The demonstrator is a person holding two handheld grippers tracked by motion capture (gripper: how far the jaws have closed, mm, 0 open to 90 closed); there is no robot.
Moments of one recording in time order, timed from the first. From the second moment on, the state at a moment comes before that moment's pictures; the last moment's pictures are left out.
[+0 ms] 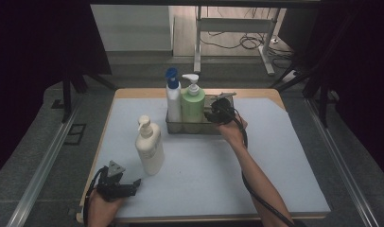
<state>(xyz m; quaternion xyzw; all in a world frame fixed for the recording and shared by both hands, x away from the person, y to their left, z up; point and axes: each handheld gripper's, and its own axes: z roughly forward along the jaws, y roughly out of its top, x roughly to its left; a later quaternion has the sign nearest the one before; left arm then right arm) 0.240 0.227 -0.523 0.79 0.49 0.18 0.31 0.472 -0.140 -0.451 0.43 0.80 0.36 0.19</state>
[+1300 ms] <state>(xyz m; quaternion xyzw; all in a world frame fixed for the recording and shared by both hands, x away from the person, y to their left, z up) 0.240 0.227 -0.523 0.79 0.49 0.18 0.31 0.388 -0.167 -0.416 0.33 0.84 0.40 0.16</state>
